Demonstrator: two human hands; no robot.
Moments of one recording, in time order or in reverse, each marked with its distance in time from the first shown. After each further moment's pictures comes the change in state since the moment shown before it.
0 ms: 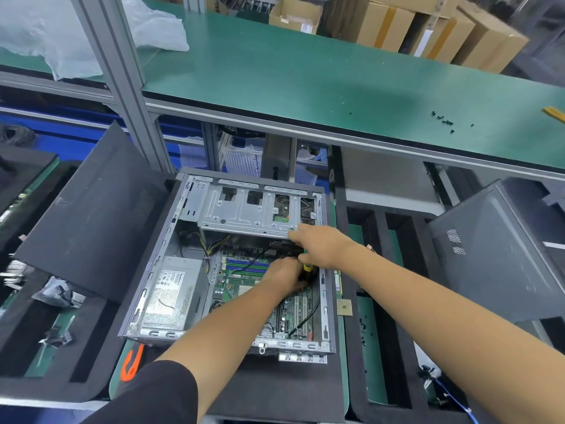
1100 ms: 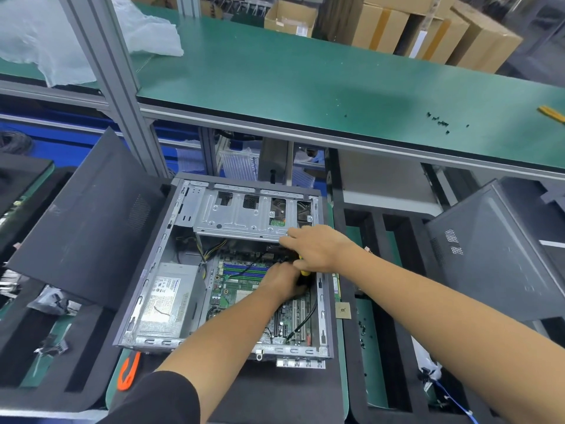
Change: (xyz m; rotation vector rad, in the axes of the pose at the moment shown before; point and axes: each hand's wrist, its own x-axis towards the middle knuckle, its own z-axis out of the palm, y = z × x) left_hand 0.001 0.001 0.004 -0.057 0.015 0.002; right_hand -0.002 0.000 -0.006 -0.267 0.023 -0.149
